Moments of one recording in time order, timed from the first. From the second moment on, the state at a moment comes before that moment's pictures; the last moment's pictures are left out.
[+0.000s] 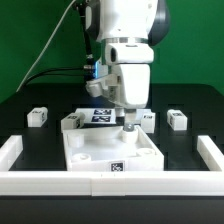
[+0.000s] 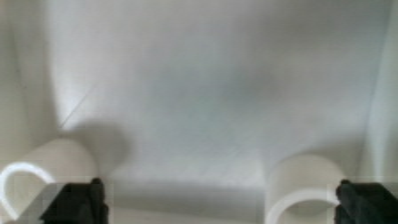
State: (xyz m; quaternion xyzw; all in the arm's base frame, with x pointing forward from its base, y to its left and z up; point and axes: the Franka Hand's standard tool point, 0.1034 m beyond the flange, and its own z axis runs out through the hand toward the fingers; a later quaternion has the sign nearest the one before) arm 0.495 -0.006 0.043 0.64 0.76 0.07 0.08
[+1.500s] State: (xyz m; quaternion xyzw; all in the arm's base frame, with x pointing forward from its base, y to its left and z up) arm 0.463 -0.026 0.008 0.66 0.75 0.05 0.05
